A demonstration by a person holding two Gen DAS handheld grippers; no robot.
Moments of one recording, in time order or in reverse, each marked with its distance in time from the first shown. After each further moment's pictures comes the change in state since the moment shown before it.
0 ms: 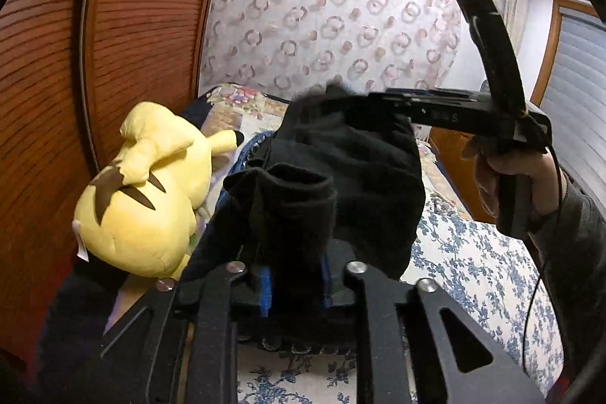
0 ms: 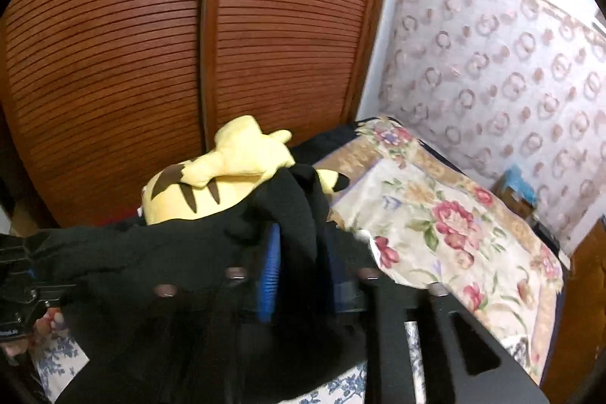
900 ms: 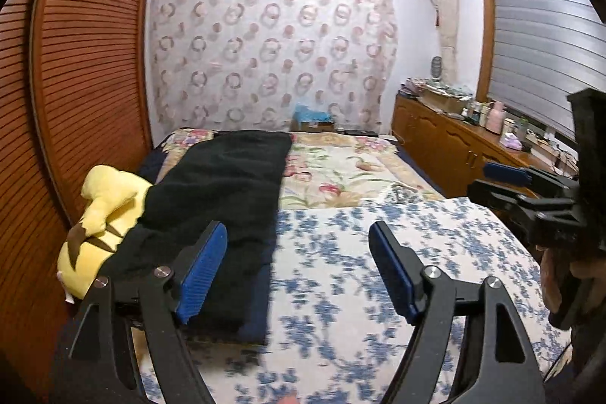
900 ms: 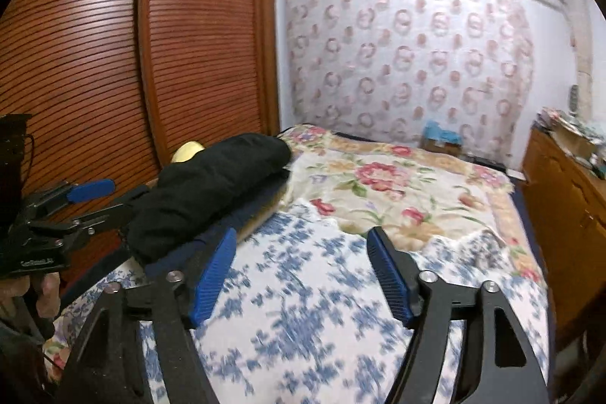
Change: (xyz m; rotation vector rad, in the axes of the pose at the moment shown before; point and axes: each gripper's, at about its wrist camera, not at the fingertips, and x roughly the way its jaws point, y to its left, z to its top) left arm -0.050 -0.131 -0.021 0.240 -0.088 -0.089; right arm -0.193 0.150 -0.151 0.324 -0.176 -0.230
